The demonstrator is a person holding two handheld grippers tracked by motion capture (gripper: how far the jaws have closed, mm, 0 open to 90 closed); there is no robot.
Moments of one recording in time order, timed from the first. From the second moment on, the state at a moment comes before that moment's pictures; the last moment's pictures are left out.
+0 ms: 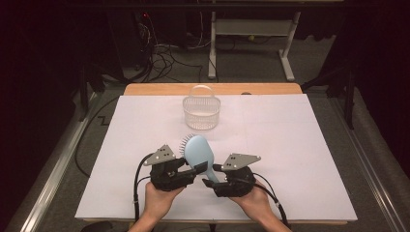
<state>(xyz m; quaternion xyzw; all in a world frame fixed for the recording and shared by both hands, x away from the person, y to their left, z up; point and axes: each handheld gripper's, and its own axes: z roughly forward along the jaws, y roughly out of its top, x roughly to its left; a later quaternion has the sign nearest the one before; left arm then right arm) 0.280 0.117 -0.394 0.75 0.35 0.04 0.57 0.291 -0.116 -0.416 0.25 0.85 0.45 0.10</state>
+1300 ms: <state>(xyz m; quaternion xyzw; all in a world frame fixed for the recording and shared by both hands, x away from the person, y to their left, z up) 0.281 0.127 -0.391 0.74 0.35 0.05 0.58 0.292 -0.189 -0.409 0.30 0.81 0.49 0.14</state>
